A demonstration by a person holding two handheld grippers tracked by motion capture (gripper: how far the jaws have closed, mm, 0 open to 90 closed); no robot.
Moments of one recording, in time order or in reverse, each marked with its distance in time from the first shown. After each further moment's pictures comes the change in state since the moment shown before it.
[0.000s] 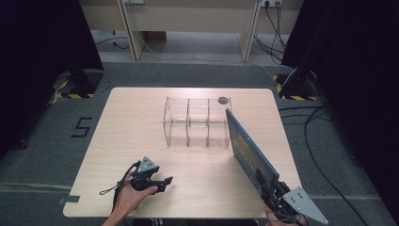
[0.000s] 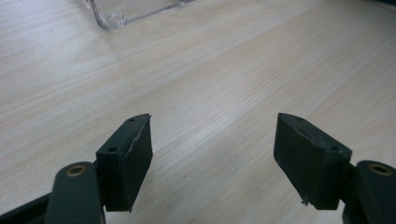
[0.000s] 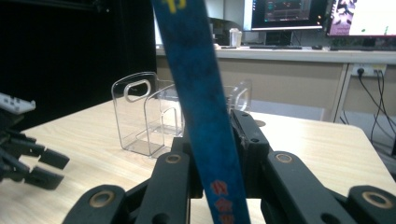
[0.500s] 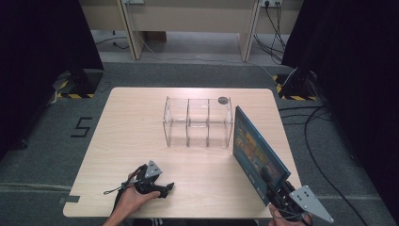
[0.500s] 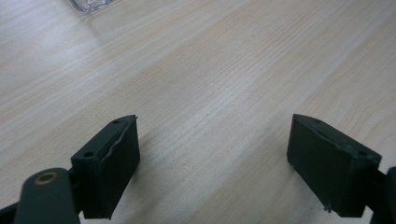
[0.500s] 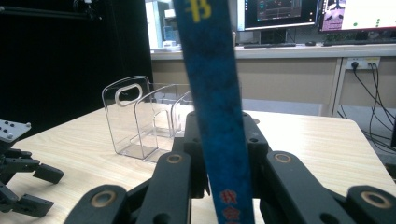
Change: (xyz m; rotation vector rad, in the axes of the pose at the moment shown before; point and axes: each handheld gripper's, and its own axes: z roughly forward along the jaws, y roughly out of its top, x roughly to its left) left arm -0.007 -0.009 0.012 0.048 0.031 0.125; right arm -0.012 -0.003 -0.001 -0.012 -0.010 0.044
